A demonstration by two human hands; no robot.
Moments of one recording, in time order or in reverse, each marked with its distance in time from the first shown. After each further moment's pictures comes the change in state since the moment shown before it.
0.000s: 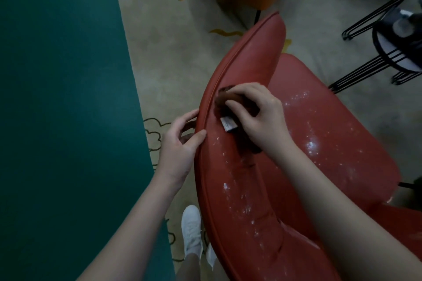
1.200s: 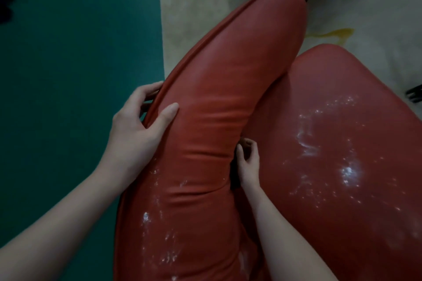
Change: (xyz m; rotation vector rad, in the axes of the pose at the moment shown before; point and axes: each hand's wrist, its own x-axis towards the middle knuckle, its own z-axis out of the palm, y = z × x) left_hand 0.033 0.001 0.042 0.594 0.258 0.157; right_hand -0.103 0.208 0.119 0.570 0.018 0.797
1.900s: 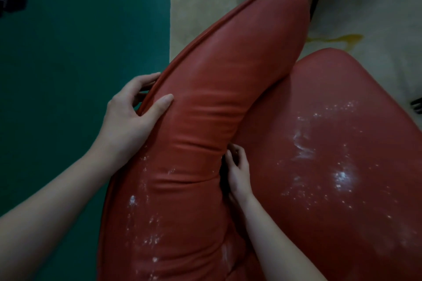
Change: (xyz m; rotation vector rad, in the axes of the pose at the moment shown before) left_hand 0.002 -0.001 0.002 0.017 0.015 0.039; right_hand -0.029 -0.010 -0.004 0.263 -0.171 0.160
